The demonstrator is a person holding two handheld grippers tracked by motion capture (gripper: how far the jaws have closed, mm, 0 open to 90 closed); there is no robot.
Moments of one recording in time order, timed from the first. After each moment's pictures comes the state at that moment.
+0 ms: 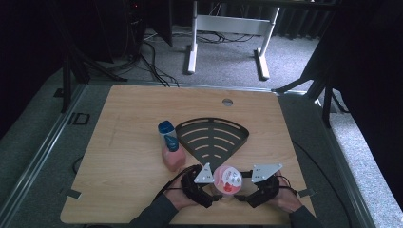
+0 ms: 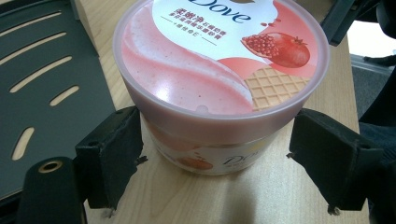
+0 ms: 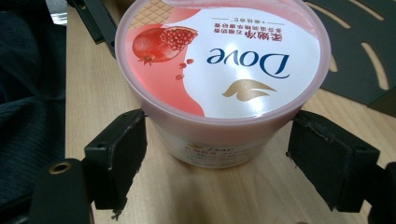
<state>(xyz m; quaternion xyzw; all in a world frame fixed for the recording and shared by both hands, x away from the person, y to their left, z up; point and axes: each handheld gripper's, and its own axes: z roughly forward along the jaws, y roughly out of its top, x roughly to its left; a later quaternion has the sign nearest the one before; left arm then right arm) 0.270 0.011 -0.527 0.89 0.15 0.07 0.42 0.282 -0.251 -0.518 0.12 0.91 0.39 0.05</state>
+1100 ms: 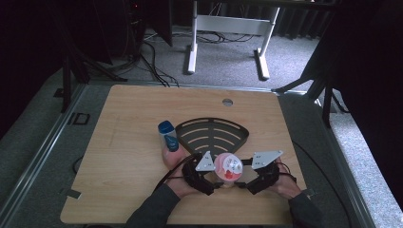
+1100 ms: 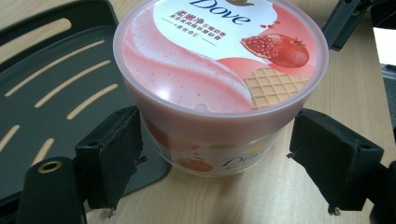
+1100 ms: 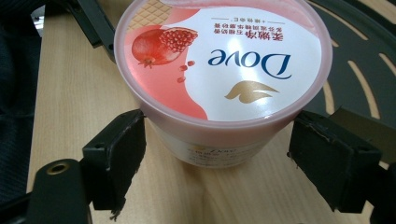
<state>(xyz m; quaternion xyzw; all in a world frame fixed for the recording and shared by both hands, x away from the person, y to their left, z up) 0.295 0.009 -0.508 0.88 0.16 0.10 0.43 0.313 -0.250 -0.499 0.11 0.91 0.39 0.06</state>
